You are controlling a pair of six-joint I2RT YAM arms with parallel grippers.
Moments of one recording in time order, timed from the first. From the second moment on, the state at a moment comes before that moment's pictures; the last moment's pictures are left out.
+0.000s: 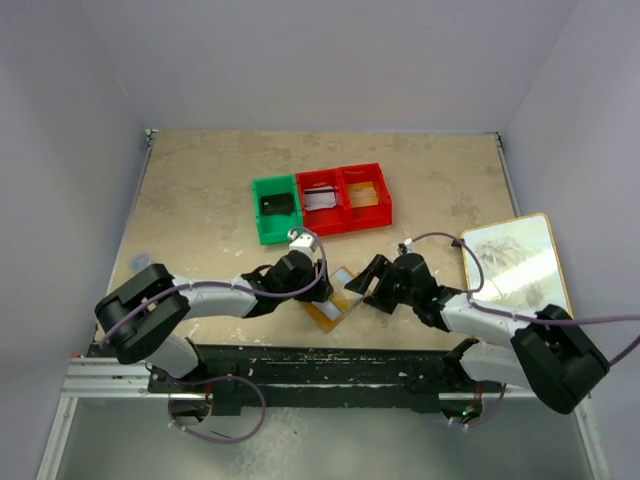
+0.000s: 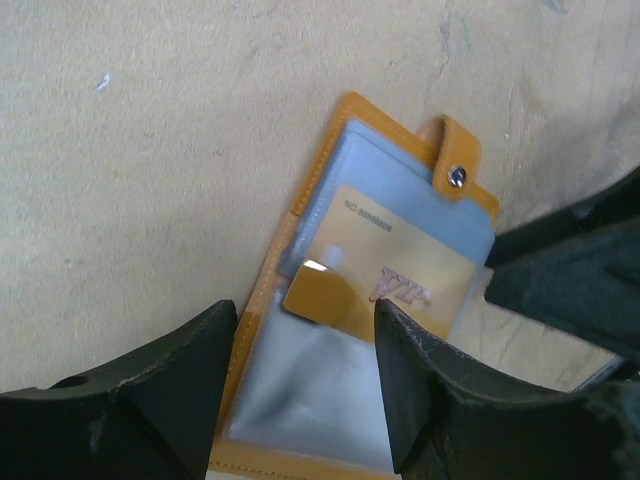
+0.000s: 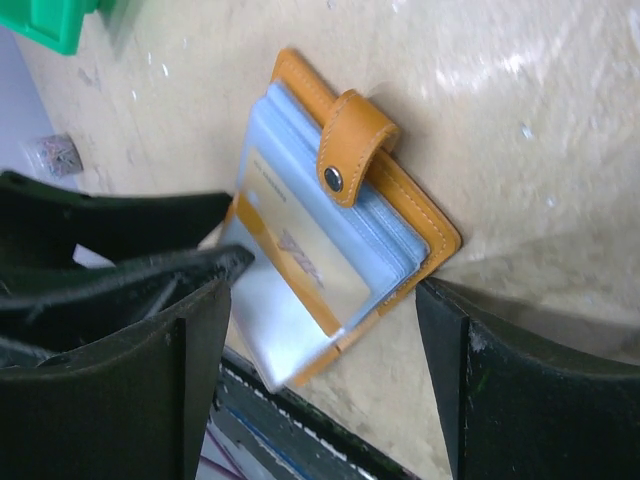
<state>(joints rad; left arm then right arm) -0.92 1.54 0.63 0.20 -0.13 -0.71 0.64 1.16 0.29 0.17 -0.12 1.15</state>
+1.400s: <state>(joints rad) -1.03 1.27 0.62 0.01 -0.27 -0.72 0.74 0.96 0.29 0.11 -0.18 1.07</state>
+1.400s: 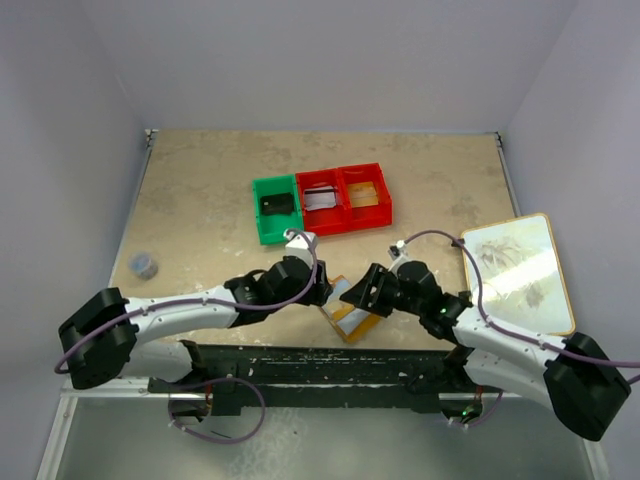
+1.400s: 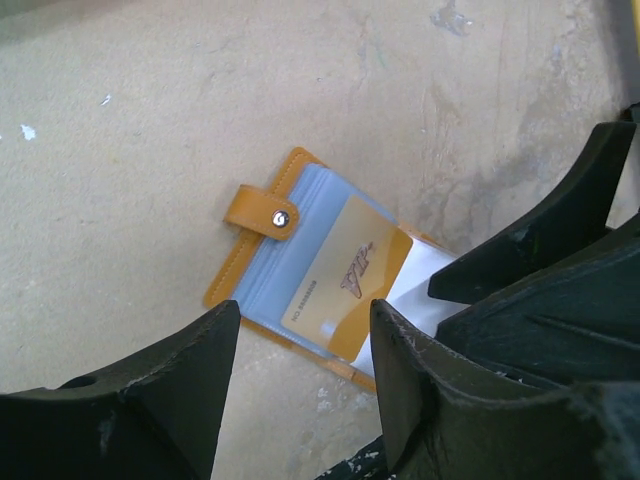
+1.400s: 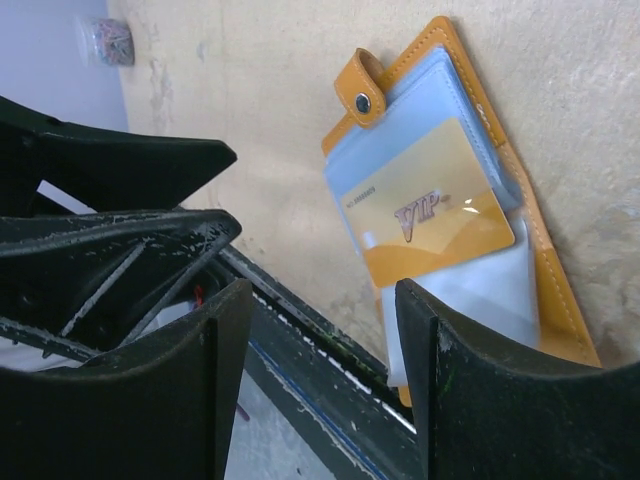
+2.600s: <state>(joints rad) -1.03 1.54 0.70 0.07 -0.20 -0.67 0.79 1.15 0.09 0.46 -0.09 1.38</state>
